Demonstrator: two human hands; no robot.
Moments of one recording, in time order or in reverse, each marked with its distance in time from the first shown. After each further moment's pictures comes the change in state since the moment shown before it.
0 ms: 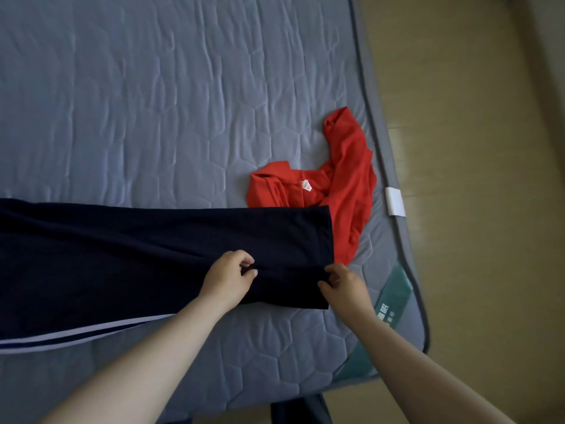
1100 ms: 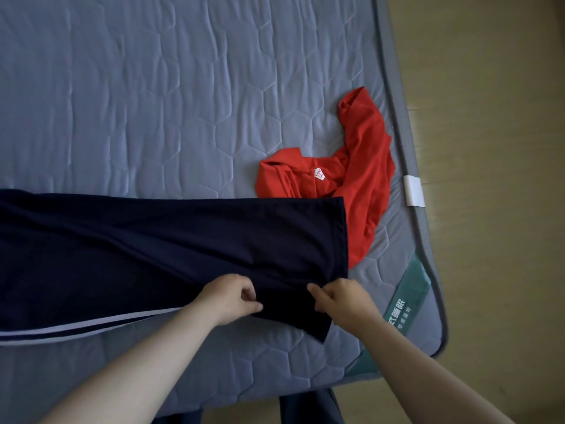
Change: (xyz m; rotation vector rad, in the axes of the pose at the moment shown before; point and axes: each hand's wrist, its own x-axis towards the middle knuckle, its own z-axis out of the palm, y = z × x) left_hand -0.004 -0.032 0.008 0.302 -0.412 -0.038; right_hand 0.001 0.017 0.021 -0.238 -0.218 -0.166
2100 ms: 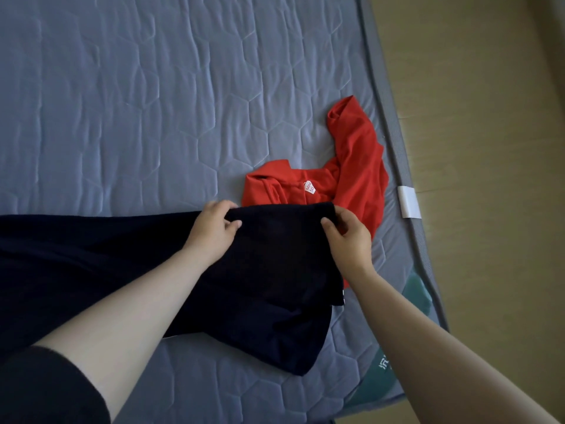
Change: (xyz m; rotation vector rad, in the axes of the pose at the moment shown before) left_hand 0.096 0.015 -0.079 -0.218 0.572 0.135; right_hand 0.088 -0.027 -0.057 0.647 0.551 -0.020
